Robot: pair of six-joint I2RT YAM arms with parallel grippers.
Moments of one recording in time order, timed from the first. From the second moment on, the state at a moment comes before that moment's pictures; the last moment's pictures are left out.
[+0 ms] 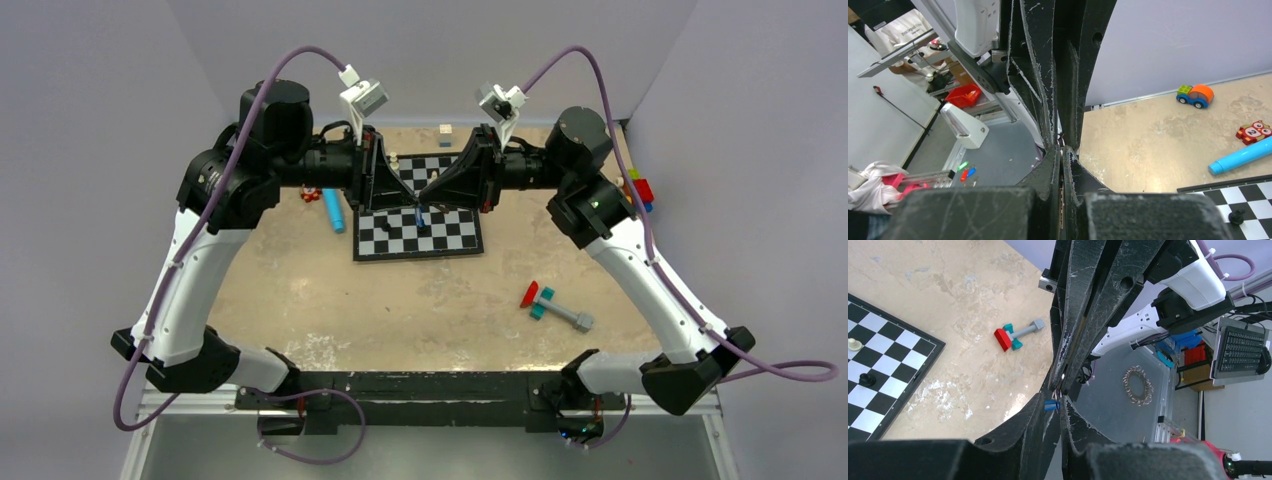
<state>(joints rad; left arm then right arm) -0.60 1.41 2.08 -1.06 0.69 -0.31 0.59 1.29 1.51 -0.07 -1.02 0.47</state>
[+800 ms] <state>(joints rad) -0.60 1.40 2.08 -1.04 0.68 -0.32 0.59 1.29 1.51 -0.06 -1.03 0.47</state>
